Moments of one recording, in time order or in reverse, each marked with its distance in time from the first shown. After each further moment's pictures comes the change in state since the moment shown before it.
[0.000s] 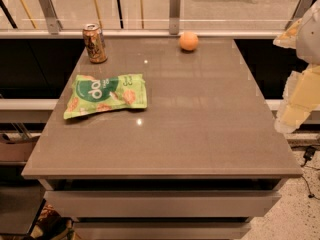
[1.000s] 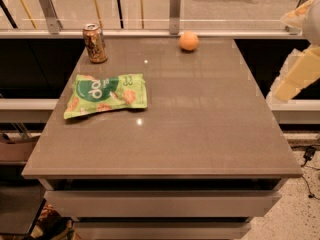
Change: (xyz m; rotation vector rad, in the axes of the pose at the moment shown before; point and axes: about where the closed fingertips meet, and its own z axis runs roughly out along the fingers) arm -0.004 -0.048 -0.002 0.117 -0.152 0.068
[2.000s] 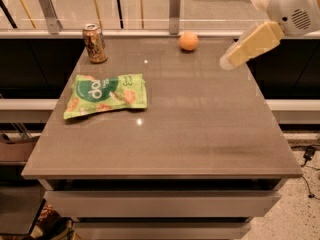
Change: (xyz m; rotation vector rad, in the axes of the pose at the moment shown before) arm -0.075 -0.050 0.031 0.035 -0.375 0.164
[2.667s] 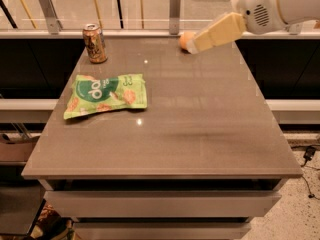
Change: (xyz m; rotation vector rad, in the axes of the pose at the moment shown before) arm -0.039 -0.005 0.043 0.025 -0.133 0.199
